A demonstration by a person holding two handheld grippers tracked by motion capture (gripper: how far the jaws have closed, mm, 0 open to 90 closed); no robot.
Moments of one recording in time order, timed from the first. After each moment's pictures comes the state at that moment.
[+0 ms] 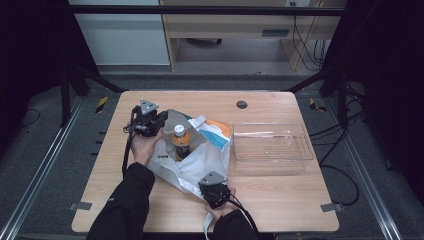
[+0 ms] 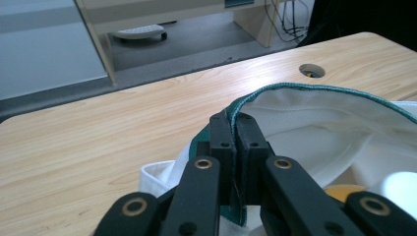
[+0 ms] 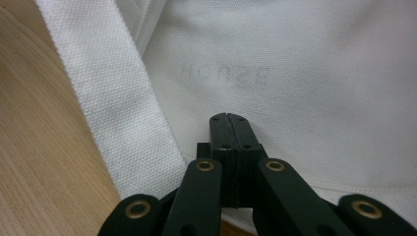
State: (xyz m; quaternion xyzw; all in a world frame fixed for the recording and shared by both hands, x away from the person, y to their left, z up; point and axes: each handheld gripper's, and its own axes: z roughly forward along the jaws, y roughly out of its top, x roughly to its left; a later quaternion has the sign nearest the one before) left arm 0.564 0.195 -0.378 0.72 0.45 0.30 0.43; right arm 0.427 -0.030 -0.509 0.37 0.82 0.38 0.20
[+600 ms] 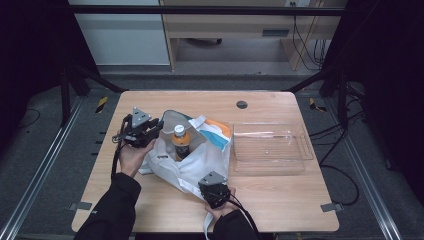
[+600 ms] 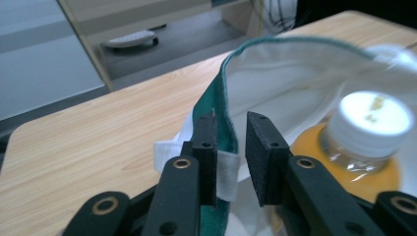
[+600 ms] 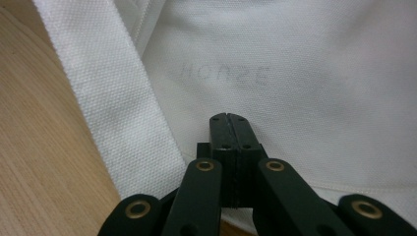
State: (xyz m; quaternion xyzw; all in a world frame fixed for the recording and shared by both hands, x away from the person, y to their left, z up) left arm 0.536 0.212 -0.384 0.75 0.42 0.31 0.41; right arm 0.427 -0.030 -0.509 0.37 0.82 0.39 0.19
